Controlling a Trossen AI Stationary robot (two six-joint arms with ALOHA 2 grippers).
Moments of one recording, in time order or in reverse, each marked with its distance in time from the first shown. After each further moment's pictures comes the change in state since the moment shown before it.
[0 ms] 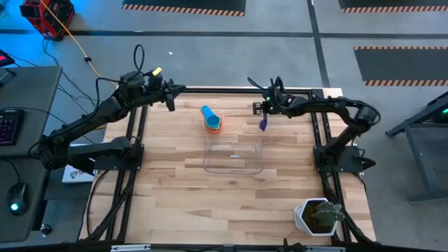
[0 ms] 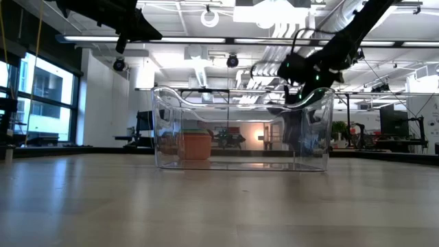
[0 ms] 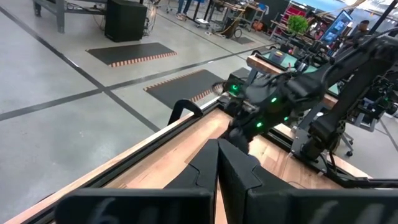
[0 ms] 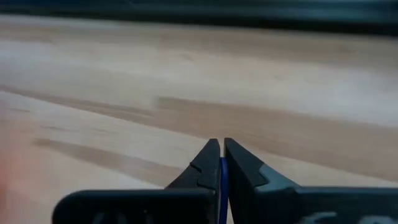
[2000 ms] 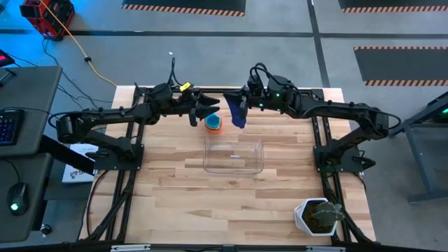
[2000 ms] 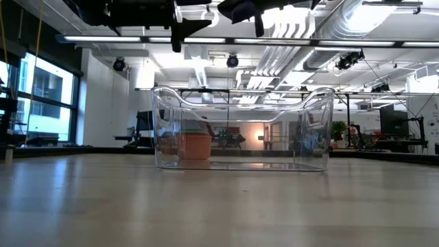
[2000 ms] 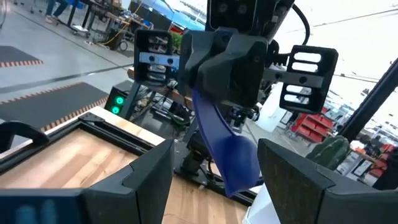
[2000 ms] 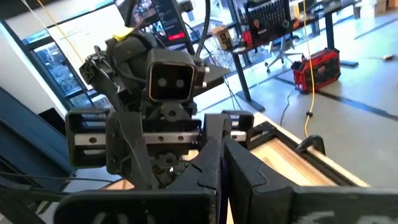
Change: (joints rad) left arm -0.311 0.393 0.000 0.673 0.142 -0.210; right arm 0.350 -0.181 0.404 0.280 -0.246 -0.348
